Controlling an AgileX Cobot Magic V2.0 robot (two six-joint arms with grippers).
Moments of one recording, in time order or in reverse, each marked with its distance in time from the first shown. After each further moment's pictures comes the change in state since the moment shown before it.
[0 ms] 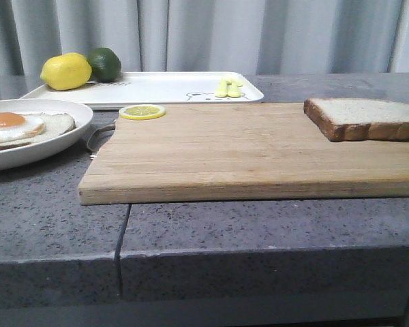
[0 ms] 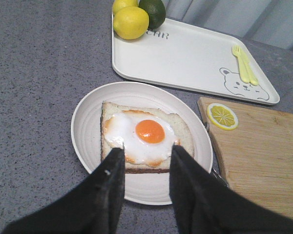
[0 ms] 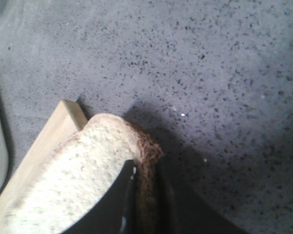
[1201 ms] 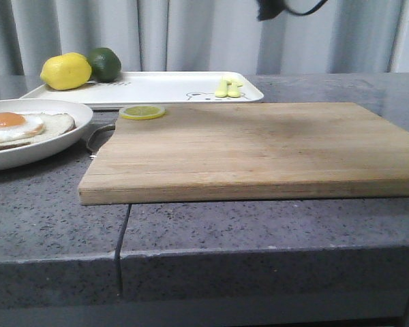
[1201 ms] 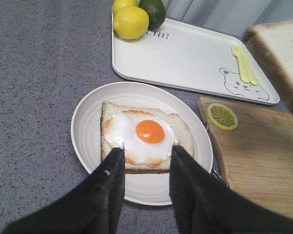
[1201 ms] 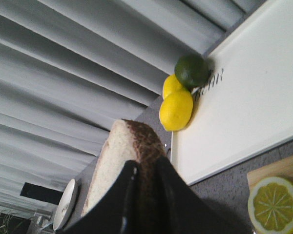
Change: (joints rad) left arm 0.000 0.000 0.000 0.000 0.000 0.000; right arm 0.666 0.188 -0.475 0.158 -0.247 -0.019
